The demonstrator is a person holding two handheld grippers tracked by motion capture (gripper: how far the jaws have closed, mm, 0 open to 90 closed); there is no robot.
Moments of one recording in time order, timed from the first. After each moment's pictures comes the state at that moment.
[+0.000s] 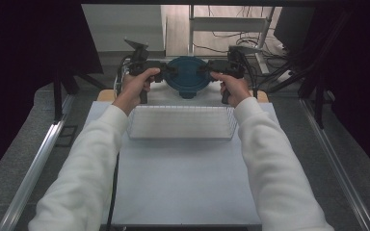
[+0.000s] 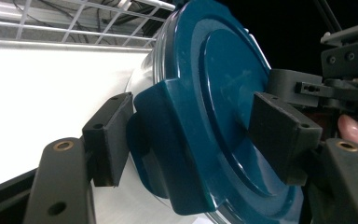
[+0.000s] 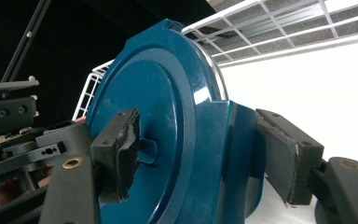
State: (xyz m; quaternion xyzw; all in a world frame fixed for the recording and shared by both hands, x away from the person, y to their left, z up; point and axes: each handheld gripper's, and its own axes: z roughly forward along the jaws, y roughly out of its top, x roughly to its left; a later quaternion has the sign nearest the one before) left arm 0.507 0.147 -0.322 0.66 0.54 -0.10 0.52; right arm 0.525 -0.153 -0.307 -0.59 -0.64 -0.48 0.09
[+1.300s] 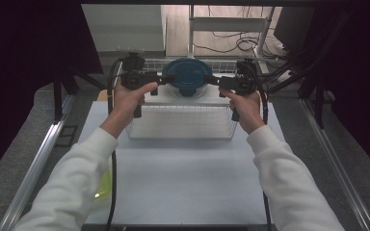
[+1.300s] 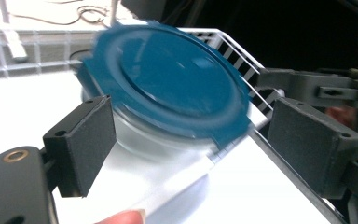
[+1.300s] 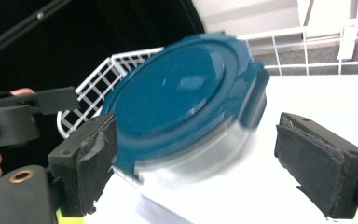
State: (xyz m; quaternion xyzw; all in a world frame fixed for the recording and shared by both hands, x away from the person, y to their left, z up) left arm 0.409 0.137 -0.295 0.69 0.47 0.07 0.55; right arm 0.447 -0.170 -0.296 -0.48 -0.69 -0.54 -0.07
